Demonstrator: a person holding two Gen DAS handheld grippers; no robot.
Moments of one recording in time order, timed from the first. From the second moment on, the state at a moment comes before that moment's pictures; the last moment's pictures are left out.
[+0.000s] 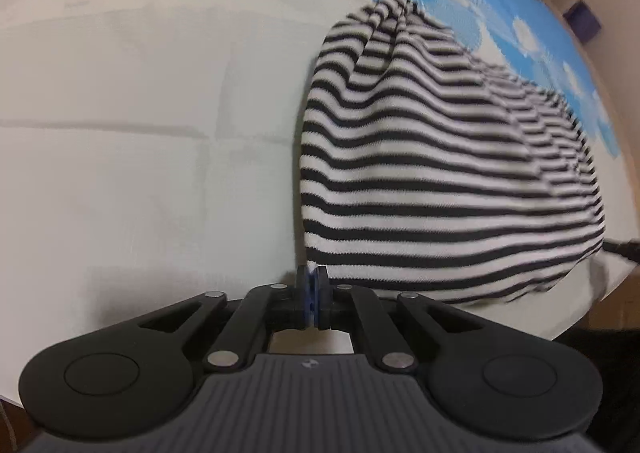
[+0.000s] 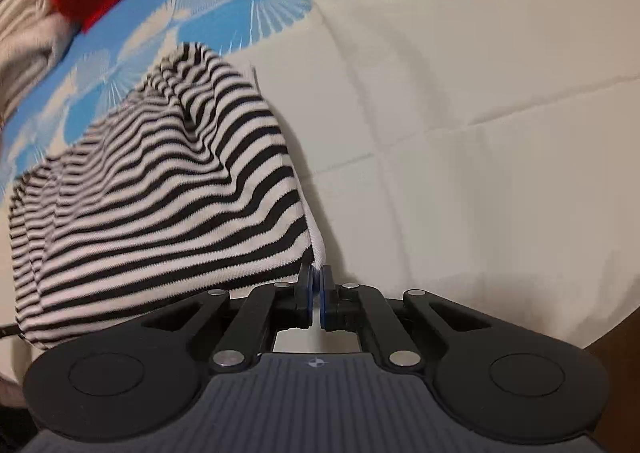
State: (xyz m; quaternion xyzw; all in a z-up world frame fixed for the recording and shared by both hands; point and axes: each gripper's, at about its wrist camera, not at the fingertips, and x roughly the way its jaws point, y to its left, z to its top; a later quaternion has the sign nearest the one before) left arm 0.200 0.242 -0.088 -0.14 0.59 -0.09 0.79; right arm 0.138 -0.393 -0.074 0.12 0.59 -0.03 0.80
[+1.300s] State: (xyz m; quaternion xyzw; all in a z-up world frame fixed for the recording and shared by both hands) left arm 0.209 0.216 -0.083 -0.12 0.59 -0.12 0.79; right arm 0.156 -0.343 -0.062 0.02 0.55 0.02 0.83
